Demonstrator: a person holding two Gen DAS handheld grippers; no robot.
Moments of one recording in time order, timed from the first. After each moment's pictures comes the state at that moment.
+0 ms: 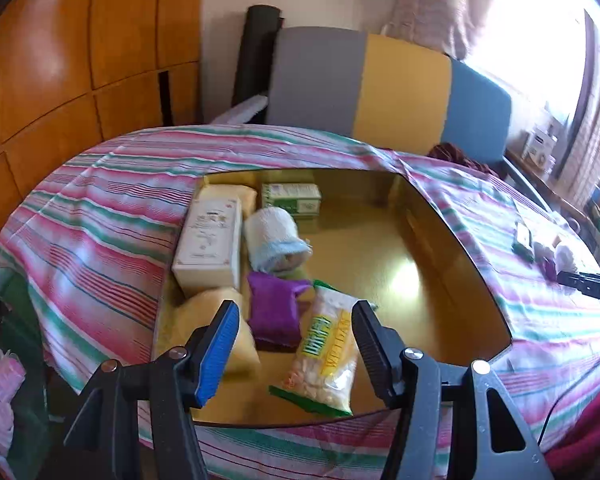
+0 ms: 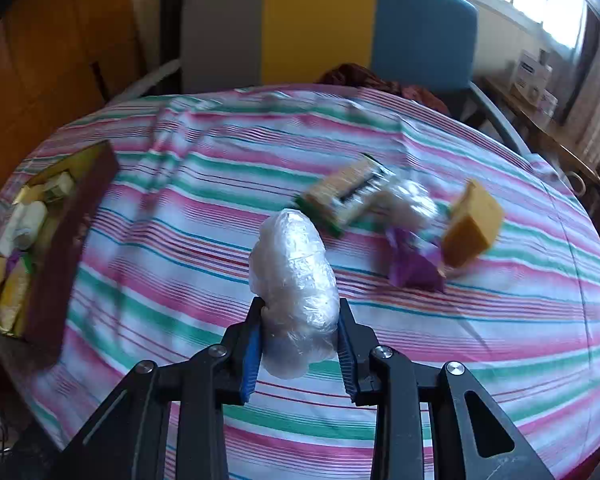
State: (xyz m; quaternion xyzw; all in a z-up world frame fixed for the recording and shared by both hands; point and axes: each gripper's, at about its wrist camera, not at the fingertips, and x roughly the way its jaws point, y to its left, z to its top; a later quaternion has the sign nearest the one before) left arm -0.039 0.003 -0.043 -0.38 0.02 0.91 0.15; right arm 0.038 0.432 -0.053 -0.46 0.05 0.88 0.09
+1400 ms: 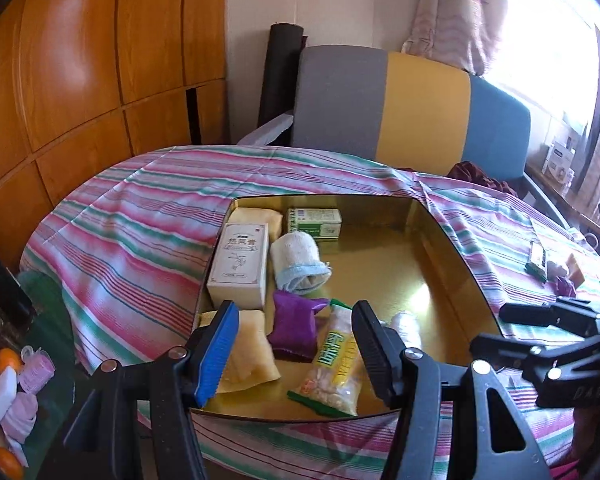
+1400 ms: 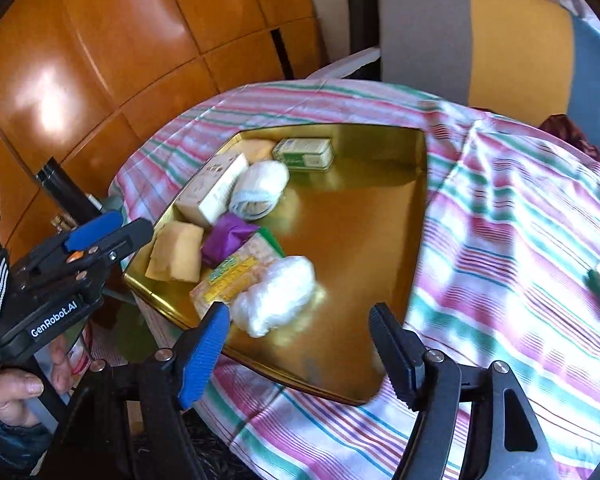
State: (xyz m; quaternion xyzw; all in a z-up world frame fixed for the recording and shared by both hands) left arm -0.024 0.003 -0.017 -0.36 0.02 0.93 0.11; right arm -0.006 0.204 -0.034 -0.45 0.06 0.87 -0.16
